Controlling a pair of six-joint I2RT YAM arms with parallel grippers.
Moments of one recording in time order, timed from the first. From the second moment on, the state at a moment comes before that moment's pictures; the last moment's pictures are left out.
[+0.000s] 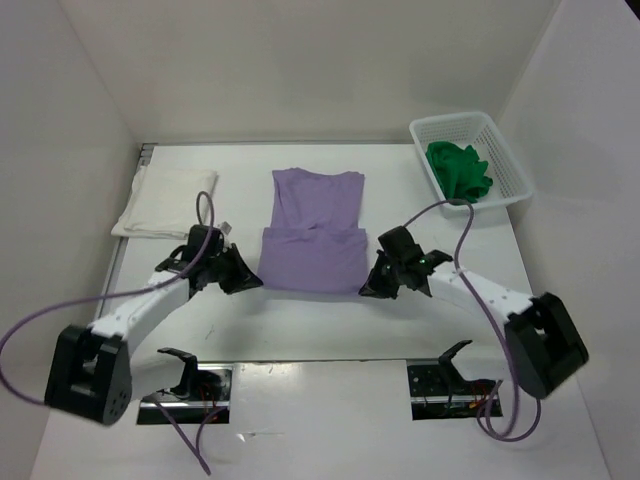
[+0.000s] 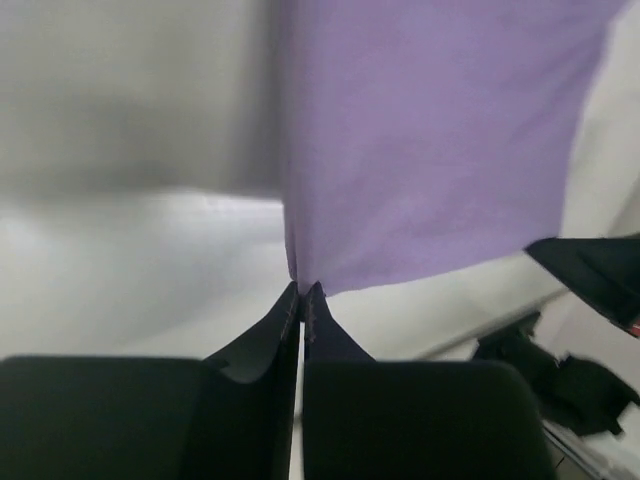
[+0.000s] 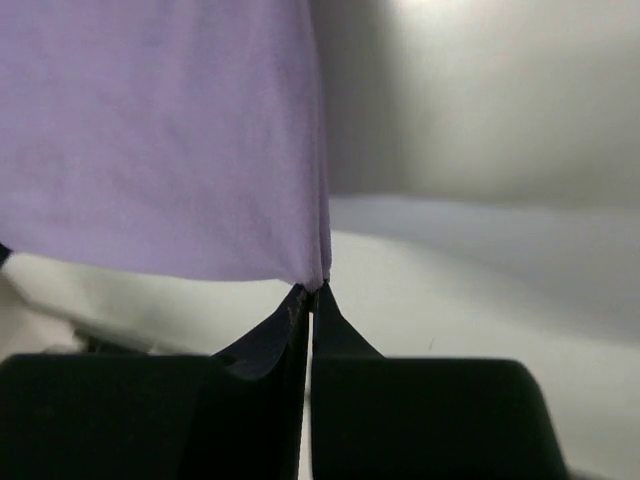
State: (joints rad) left arm -0.23 1.27 0.61 -0.29 0.36 -0.77; right arm 0.52 1.35 0.69 -0.38 -0.13 0.96
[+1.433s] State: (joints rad) left arm 0.02 2.03 1.46 -0.34 0.29 -0.69; right arm 0.24 2.41 2.26 -0.68 -0.28 0.60
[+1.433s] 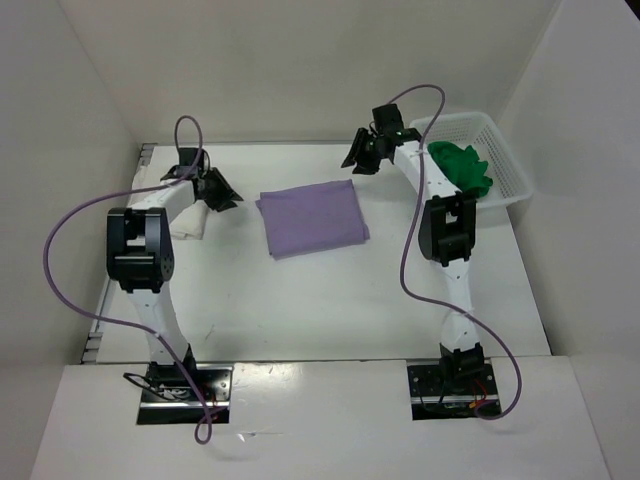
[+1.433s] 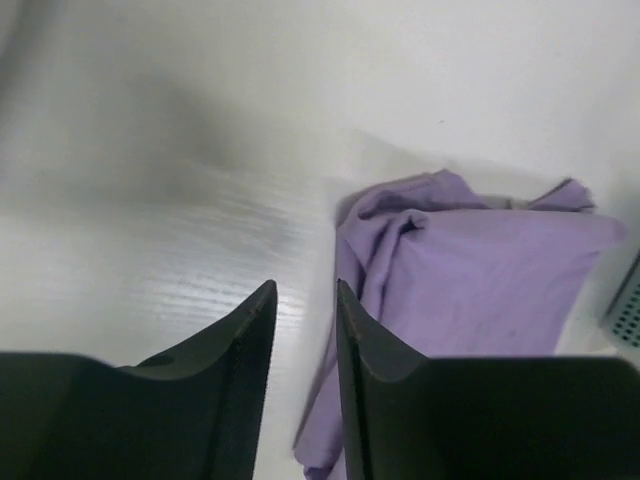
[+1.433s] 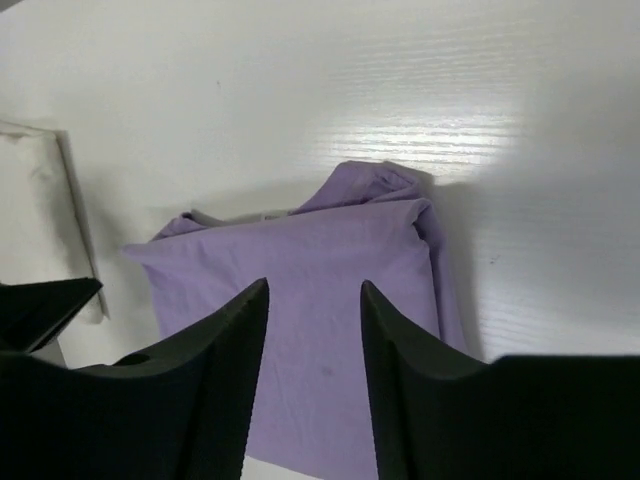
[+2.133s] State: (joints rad) left arm -0.24 1.92 1.13 -0.10 0.40 -0.74; right arm 0.31 2.53 2.28 -0.65 -0.34 0.57
